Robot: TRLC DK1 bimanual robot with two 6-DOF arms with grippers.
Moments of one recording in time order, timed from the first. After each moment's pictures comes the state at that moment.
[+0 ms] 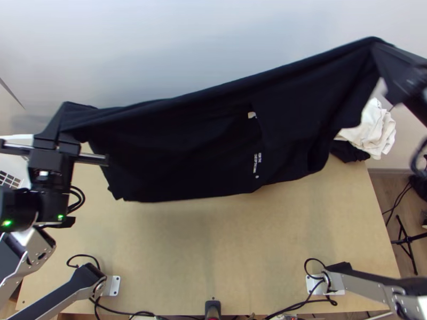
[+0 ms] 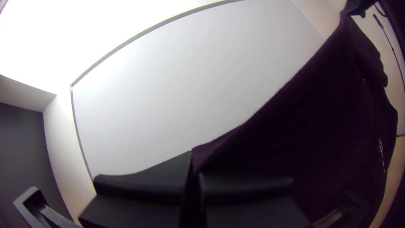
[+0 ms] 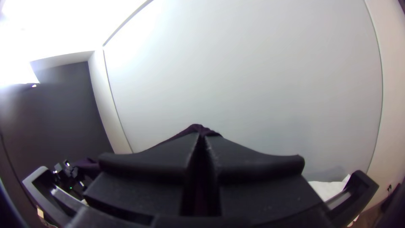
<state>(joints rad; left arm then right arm) -0.58 0.80 1.11 0.17 -0.51 0.66 0.23 1.33 2.26 -0.82 -0.23 0.30</state>
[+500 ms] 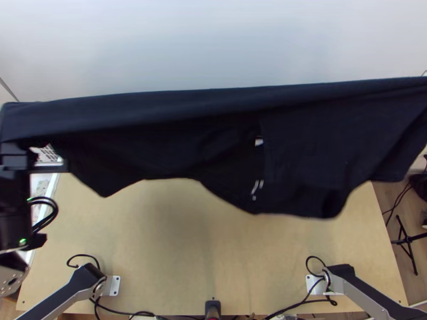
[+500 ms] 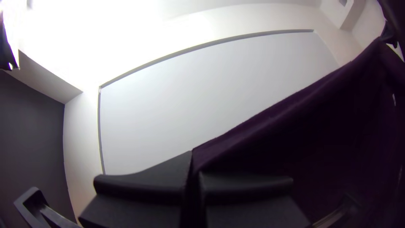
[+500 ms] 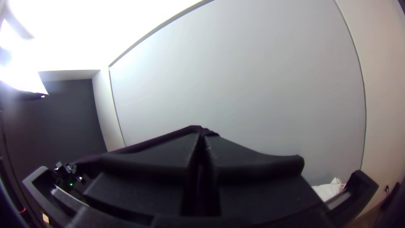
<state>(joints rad) -0.58 0.69 1.19 0.20 -0.58 0.62 0.14 1.09 2.24 -0.89 -0.24 0.34</state>
